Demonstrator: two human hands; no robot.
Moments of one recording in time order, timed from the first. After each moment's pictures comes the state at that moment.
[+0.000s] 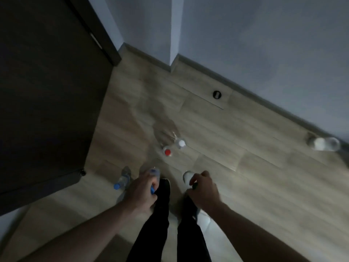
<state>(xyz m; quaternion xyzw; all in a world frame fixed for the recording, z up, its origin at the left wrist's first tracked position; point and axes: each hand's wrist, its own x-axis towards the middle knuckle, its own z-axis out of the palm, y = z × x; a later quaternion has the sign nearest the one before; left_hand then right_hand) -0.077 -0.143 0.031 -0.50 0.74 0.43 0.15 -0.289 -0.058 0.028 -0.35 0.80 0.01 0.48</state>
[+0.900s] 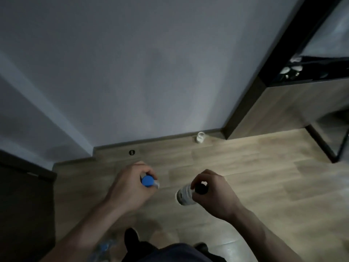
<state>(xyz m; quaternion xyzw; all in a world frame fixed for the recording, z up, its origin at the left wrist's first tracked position) -0.291 0.070 0.563 -0.22 0.90 0.39 -0.01 -0.414 0.303 0.546 -0.28 0.87 -0.32 0.25</state>
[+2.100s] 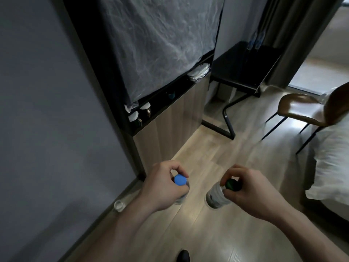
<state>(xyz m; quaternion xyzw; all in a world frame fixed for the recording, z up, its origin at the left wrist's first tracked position) -0.819 0.484 0.635 0.14 0.88 0.43 0.11 -0.748 0.726 0.654 0.03 0.95 -0.31 0.06</state>
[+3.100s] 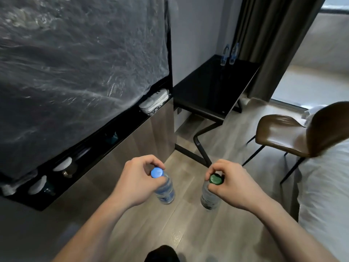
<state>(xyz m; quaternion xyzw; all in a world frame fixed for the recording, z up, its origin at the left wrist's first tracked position) -1.127 0.856 0.659 0.14 0.90 0.41 0.05 -1.052 1.115 0.659 0.05 0.94 -0.33 0.03</state>
